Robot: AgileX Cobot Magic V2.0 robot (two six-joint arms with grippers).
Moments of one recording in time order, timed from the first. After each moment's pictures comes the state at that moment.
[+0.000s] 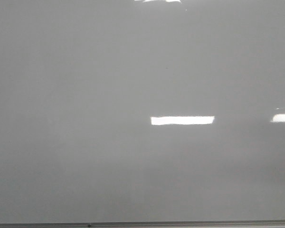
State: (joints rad) left arm 0.02 -0.01 0.01 -0.08 0.10 0.09; right arm 0.06 -0.01 0.03 0.12 0.25 -0.09
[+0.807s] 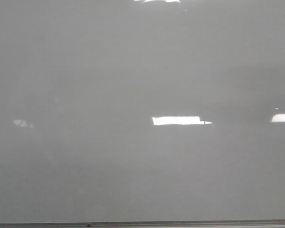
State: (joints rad) left arm 0.02 0.22 -0.32 -0.09 0.26 0.09; right arm 0.06 0.16 -0.36 0.12 0.37 -0.09
